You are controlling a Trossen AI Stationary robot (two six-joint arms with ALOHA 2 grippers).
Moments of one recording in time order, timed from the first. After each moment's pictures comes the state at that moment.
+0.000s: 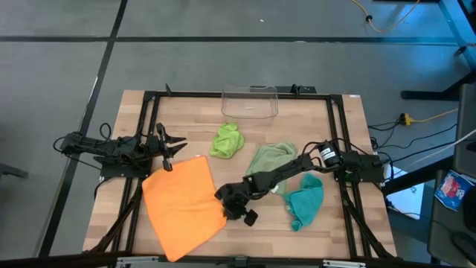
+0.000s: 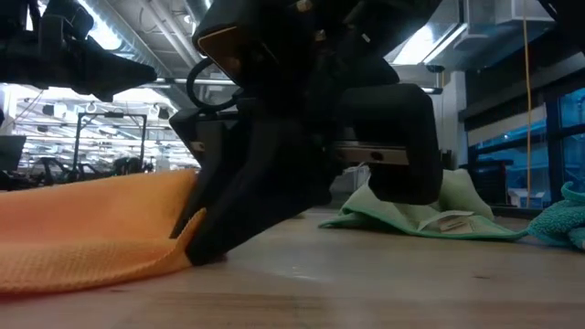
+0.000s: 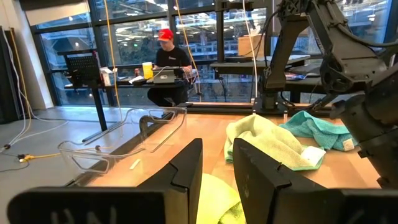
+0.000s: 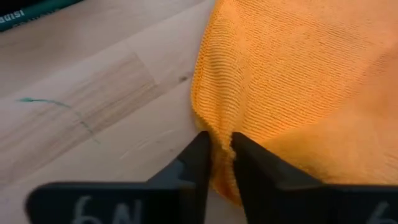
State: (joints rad) left arm -0.18 0.00 0.01 0.07 -0.49 0.08; right arm 0.28 2.28 1.51 -0.09 -0.34 -0.55
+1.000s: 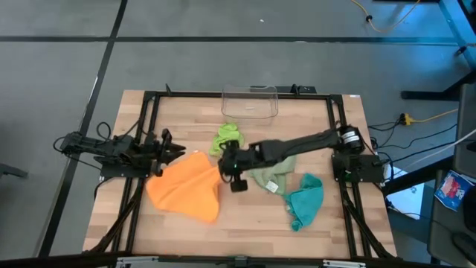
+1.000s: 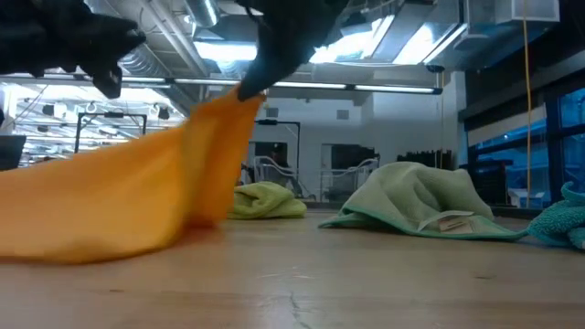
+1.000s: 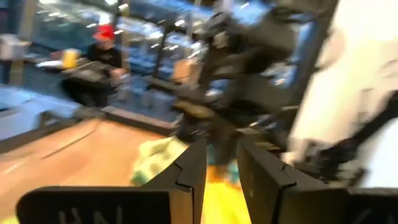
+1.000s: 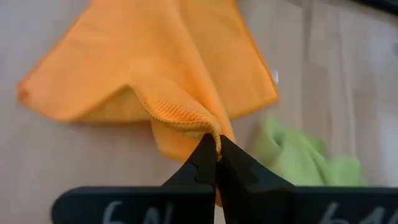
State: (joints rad) left arm -0.18 0.01 0.01 0.22 -0.19 -0.26; right arm 0.14 1.99 1.68 -0.58 0.14 -0.14
